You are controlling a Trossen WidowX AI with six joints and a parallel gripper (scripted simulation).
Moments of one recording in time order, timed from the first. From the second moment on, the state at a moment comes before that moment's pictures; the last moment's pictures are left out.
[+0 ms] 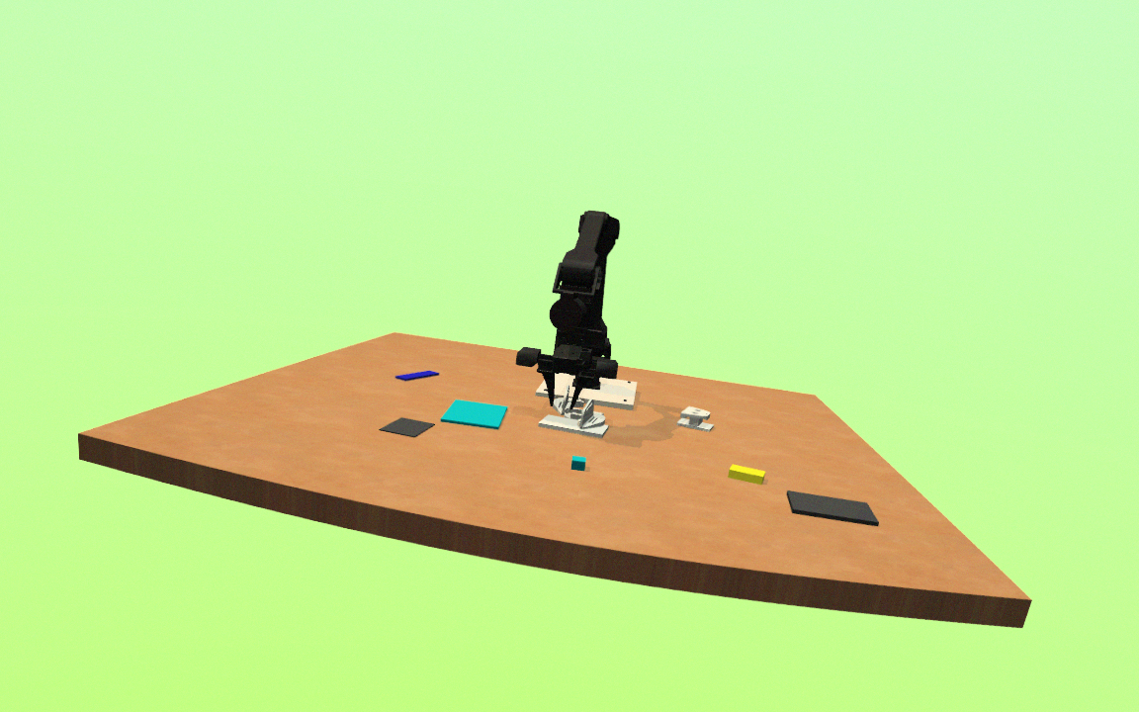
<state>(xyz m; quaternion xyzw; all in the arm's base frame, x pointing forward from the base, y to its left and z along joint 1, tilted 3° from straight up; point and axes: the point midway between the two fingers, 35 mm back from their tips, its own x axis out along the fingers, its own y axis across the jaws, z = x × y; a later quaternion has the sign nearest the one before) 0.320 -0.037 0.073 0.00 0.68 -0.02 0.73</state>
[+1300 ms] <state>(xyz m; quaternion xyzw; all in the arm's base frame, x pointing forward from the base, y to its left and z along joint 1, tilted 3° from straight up) 0.321 -0.037 0.064 0.00 0.68 -0.02 0.73</state>
